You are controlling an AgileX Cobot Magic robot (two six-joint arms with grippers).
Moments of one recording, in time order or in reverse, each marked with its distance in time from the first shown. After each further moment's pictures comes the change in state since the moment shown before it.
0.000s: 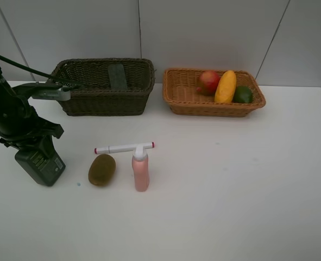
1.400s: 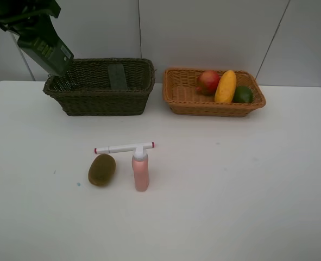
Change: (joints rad) left arm 0.000 -0.032 -0.619 0.004 0.157 -0.001; right arm 0.000 0.000 0.000 0.000 0.000 0.000
